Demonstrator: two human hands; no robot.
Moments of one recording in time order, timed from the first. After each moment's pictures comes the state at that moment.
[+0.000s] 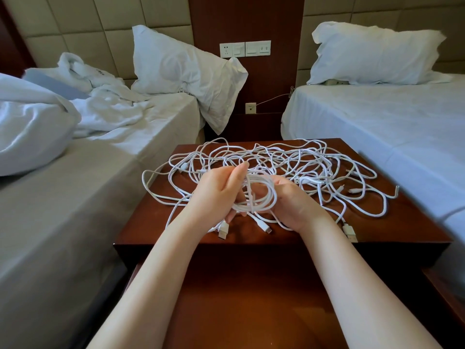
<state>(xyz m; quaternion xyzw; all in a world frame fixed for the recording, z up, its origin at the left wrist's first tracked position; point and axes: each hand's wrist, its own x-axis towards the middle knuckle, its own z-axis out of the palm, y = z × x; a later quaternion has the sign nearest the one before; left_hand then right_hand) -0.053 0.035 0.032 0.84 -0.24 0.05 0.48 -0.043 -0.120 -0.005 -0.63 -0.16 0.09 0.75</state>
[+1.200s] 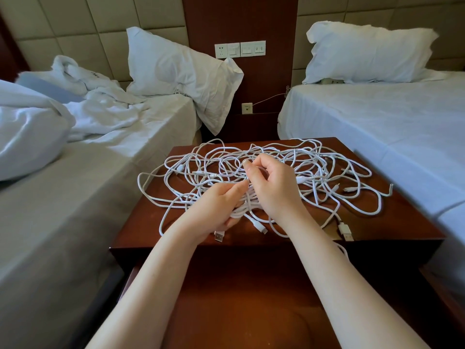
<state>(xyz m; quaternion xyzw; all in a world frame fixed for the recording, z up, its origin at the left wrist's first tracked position) -0.052 0.034 0.024 0.82 -0.21 -0.13 0.51 -0.046 -0.101 0.005 -0.80 -0.10 -0.31 0.50</state>
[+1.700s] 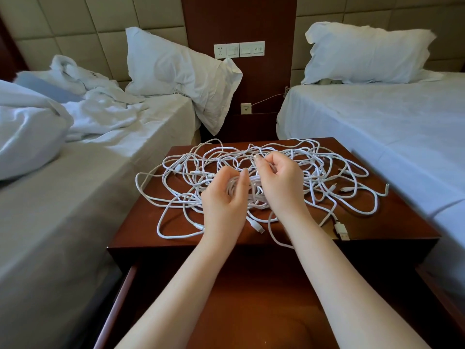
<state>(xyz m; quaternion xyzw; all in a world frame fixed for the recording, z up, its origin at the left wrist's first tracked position) -0.058 -0.002 -0.002 0.74 -0.17 0.29 0.58 -0.040 -0.107 0.005 -0.77 -0.02 -0.34 0.54</state>
